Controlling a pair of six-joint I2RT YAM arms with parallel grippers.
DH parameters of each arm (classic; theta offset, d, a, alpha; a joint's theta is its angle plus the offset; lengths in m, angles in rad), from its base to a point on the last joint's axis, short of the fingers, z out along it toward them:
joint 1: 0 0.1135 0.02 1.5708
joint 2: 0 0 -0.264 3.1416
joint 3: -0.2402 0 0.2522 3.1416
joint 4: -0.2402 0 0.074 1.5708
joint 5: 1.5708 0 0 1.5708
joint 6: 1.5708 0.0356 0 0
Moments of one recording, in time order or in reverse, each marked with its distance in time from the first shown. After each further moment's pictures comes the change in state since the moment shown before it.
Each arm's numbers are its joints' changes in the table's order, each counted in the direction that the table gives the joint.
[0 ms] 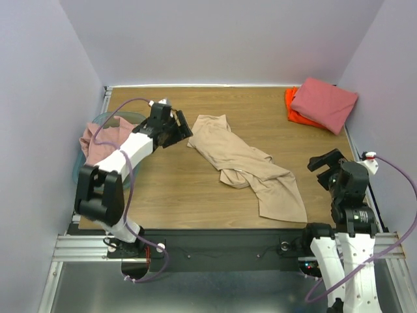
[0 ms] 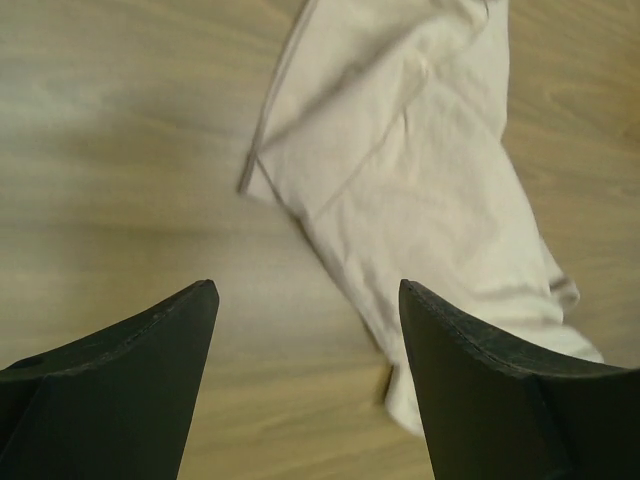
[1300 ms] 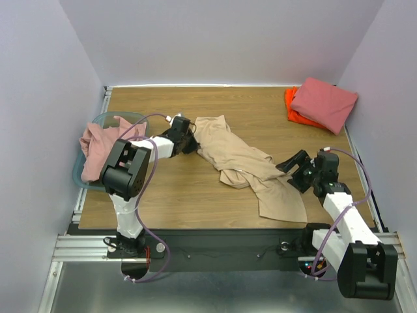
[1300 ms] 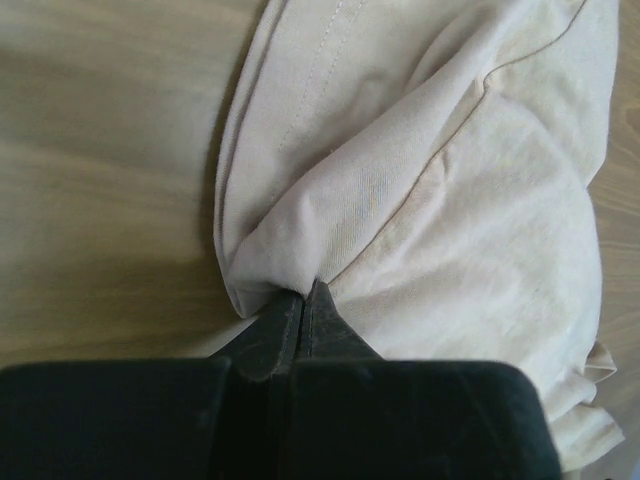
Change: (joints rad) left arm -0.110 -0.284 0.087 0.342 -0.018 -0.187; right arm 0.000 -0.476 0.295 0.476 -0.567 0.097
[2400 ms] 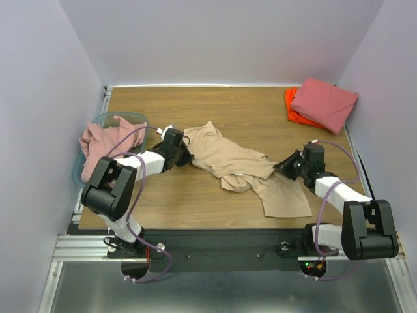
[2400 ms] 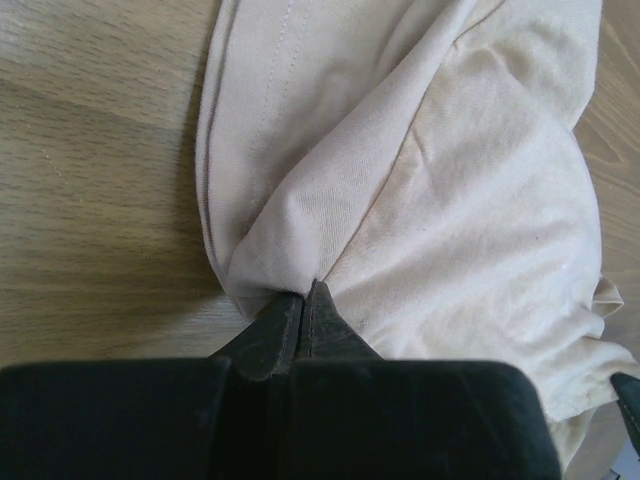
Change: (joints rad) left arm -0.018 0.275 0.298 0.017 -0.047 -0.070; right arm 0.113 -0.338 -0.018 0.317 0.064 0.034
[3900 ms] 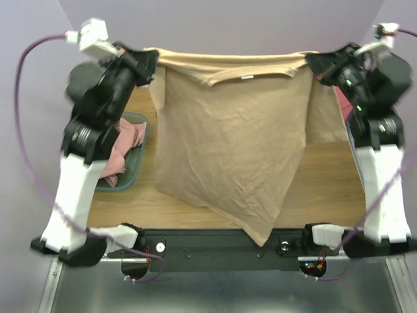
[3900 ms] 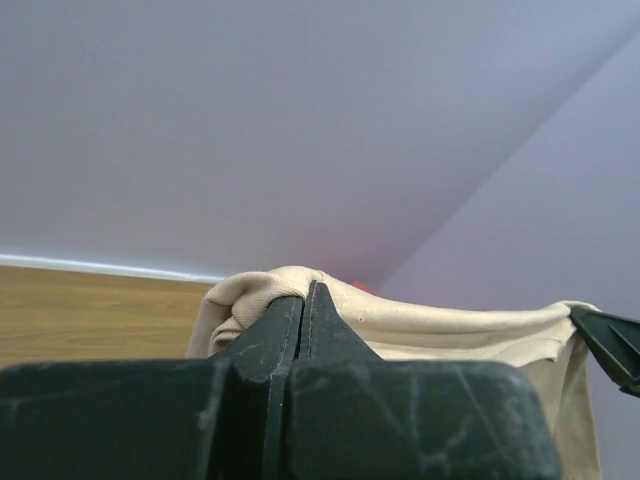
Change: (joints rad) left arm 0.016 0.471 -0.991 -0.446 -0.102 0.340; right arm 0.006 0.059 -1.295 -0.434 0.016 -0.255
